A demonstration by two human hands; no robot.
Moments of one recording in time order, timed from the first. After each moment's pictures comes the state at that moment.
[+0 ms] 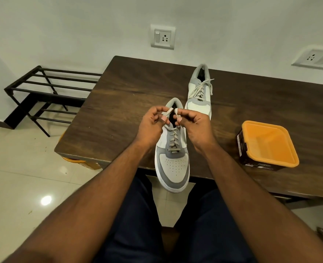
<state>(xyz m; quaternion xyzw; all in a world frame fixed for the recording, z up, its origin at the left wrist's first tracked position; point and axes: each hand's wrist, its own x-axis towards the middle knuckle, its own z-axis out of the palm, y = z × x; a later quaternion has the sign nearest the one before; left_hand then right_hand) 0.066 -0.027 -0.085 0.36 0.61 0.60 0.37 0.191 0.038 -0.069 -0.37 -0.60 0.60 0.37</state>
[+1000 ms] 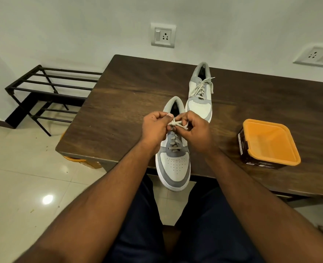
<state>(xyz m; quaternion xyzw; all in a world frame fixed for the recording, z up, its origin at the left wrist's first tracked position) 0.082 -0.018 -0.084 0.19 0.60 0.65 0.43 0.205 0.041 -0.091 -0.31 -0.79 0.39 0.35</state>
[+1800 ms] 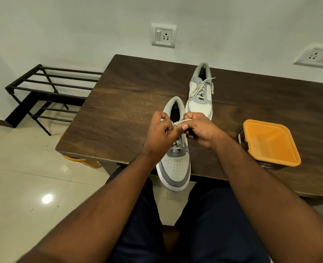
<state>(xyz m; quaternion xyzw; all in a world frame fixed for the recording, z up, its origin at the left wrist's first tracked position) 0.088 -0.031 -0.111 0.50 0.66 0.55 0.11 0.200 0.065 -0.074 -0.40 -0.61 0.66 0.17</state>
